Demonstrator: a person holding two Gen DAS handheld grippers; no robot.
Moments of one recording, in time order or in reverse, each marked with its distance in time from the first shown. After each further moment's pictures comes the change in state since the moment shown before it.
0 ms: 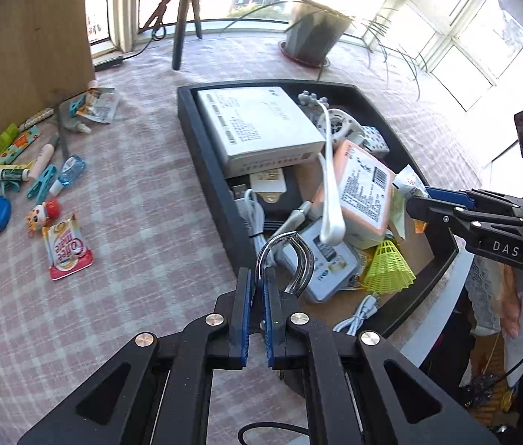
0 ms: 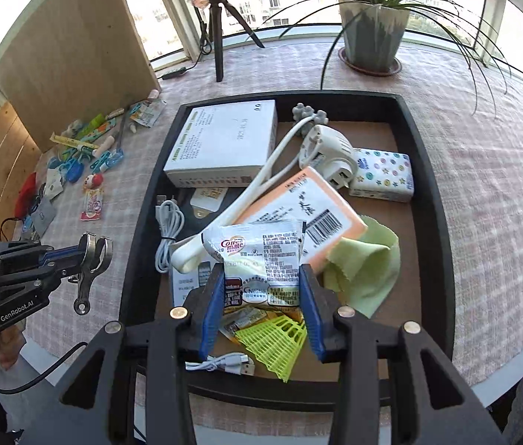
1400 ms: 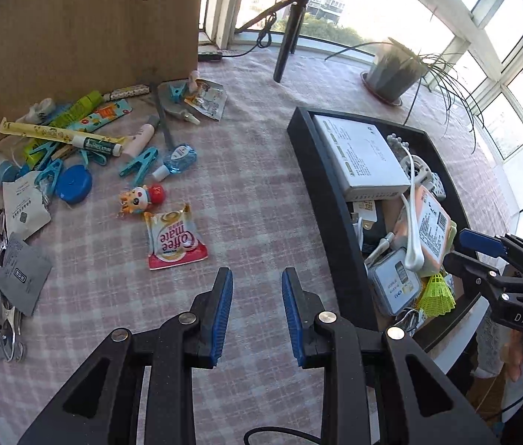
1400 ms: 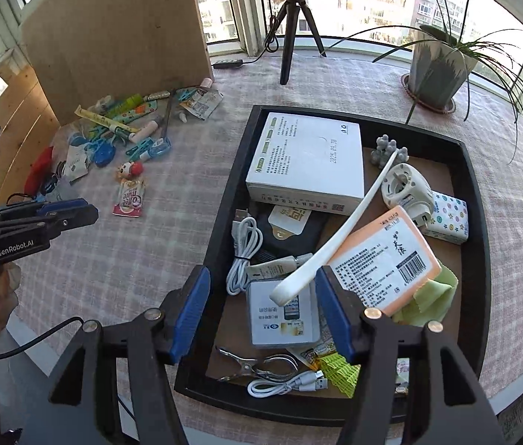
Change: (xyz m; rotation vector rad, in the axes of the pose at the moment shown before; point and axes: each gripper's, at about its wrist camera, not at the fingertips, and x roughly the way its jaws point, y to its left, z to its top) left arm -0.042 0.116 -0.001 -0.224 -0.043 0.123; right arm 0.015 0.114 0.027 -0.171 0.016 0.014
